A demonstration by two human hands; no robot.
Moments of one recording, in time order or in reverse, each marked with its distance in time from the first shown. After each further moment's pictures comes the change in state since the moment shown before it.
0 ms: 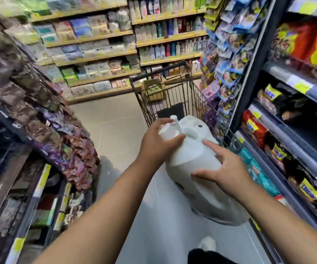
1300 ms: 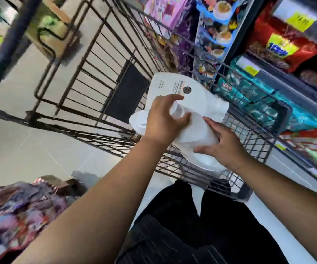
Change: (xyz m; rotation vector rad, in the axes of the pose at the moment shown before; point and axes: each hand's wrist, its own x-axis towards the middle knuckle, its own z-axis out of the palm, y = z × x) left_hand 0.422 -0.229 0.205 0.332 -0.627 0.154; right_hand 0.358 0.238 0.092 0.352 0.290 0.741
